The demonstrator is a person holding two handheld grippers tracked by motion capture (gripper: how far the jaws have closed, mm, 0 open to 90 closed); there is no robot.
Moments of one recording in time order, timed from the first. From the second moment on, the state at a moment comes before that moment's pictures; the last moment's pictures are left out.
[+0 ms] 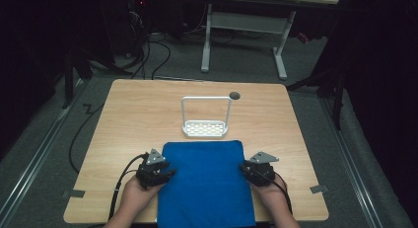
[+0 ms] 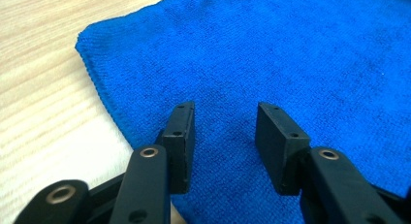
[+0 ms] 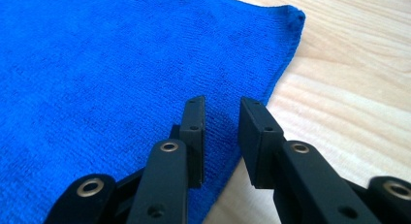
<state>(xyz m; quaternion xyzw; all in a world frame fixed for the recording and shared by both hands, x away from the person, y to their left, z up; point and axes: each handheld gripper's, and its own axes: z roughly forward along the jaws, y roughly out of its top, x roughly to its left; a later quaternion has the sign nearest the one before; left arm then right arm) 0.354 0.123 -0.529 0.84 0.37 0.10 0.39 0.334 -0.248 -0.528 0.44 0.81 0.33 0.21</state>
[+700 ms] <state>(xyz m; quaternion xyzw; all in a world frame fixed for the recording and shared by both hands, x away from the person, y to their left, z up) 0.371 0.158 -0.522 0.79 0.43 0.13 0.42 0.327 -0.265 -0.517 0.45 0.77 0.39 0.23</state>
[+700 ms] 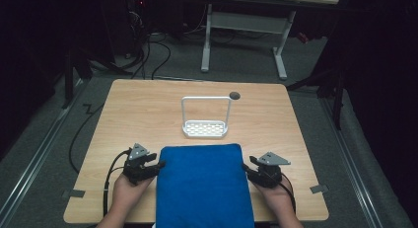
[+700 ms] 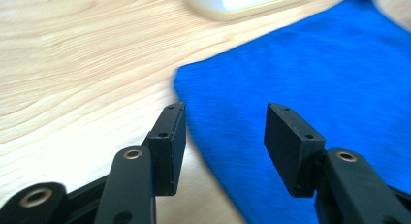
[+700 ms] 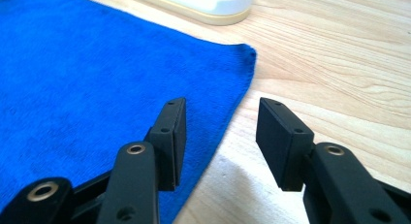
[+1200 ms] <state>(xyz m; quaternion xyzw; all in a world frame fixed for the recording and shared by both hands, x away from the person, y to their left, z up) 0.413 0.144 -0.533 0.78 0.46 0.11 0.41 0.329 -0.267 -0.518 0.45 0.77 0.39 0.23</state>
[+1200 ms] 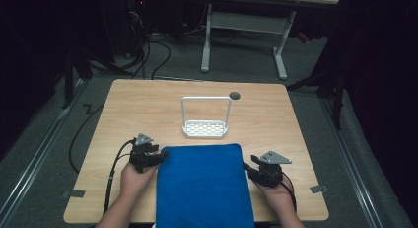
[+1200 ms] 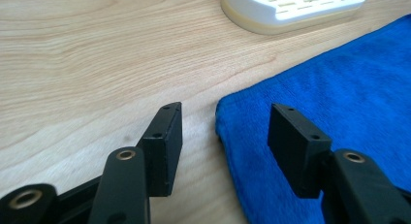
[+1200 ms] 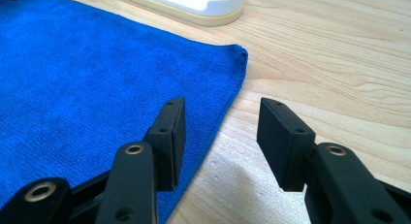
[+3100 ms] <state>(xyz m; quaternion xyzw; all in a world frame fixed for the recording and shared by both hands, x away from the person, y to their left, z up) 0.412 0.142 -0.533 0.79 0.45 0.12 0.41 0.391 -0.230 -0.519 0.45 0.78 0.37 0.22</state>
